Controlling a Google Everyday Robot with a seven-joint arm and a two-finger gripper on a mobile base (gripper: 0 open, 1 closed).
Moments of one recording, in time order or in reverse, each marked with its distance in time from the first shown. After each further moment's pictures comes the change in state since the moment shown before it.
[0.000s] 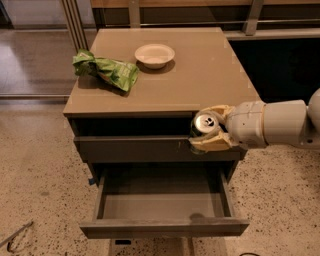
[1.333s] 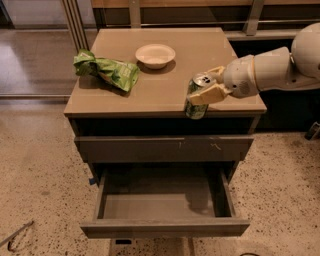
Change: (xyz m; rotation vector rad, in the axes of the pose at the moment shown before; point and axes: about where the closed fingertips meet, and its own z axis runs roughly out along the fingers) arm -0.020 -0.109 0.027 -0.102 -0.023 0.184
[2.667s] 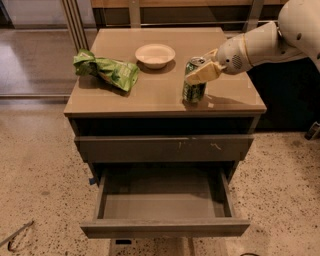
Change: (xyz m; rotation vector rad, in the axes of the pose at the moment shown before) arm -0.019 -0.059 0.017 -0.039 0.053 0.085
